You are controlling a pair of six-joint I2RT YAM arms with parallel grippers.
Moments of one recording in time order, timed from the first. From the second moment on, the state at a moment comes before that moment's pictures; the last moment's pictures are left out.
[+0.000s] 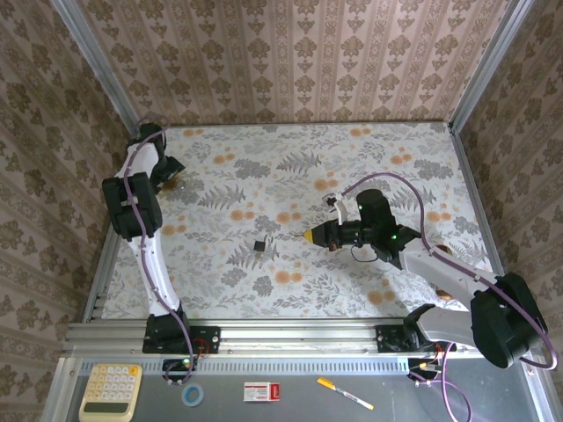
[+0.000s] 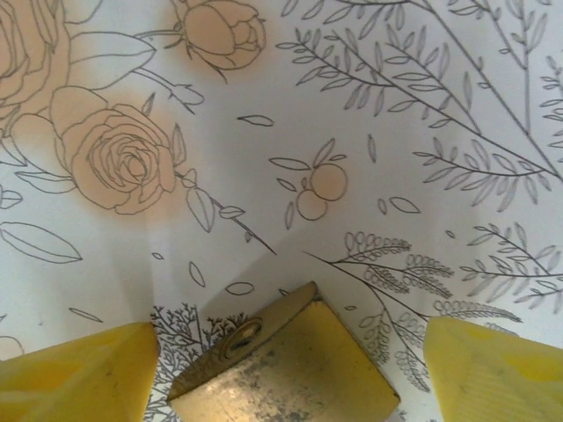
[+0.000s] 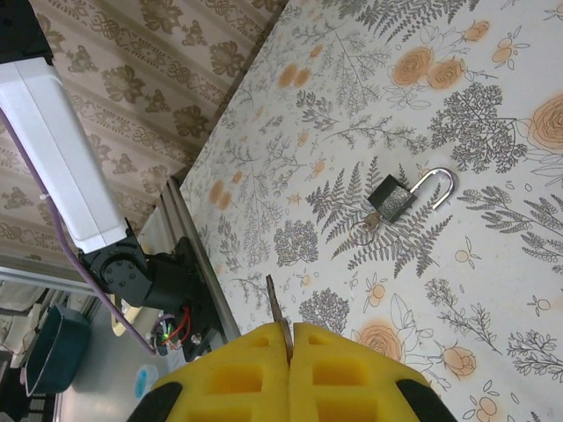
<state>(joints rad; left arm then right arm) 0.13 2.34 1.95 -0.87 -0.06 -0.66 0.49 1.21 0.64 0.04 -0.74 0.48</state>
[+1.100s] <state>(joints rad) 0.04 2.52 2.28 -1.13 0.01 -0.27 0.50 1.18 0.64 -0.07 -0.73 0.44</state>
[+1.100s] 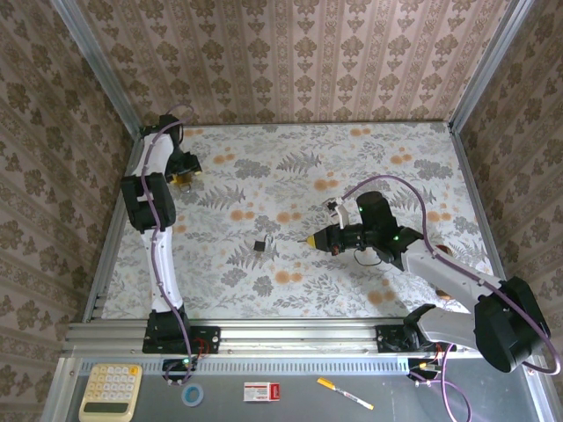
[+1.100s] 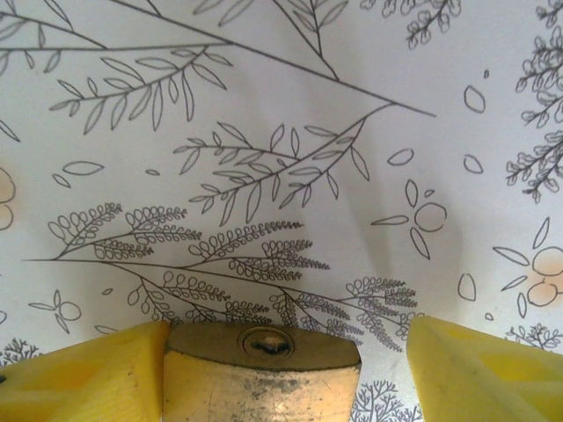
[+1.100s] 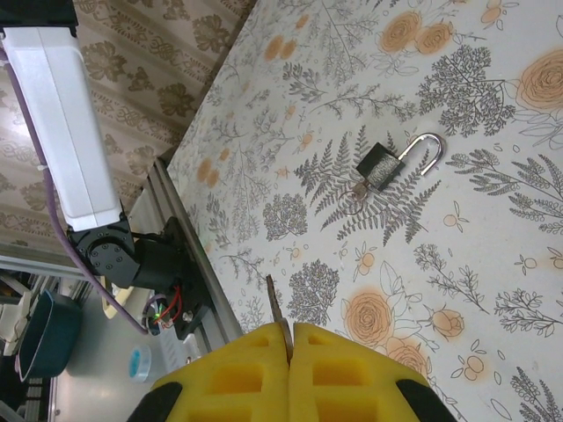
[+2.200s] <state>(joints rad) -0.22 2.07 1.55 -0.73 0.12 0.21 0.43 1.16 0.67 -0.24 -0.64 0.46</state>
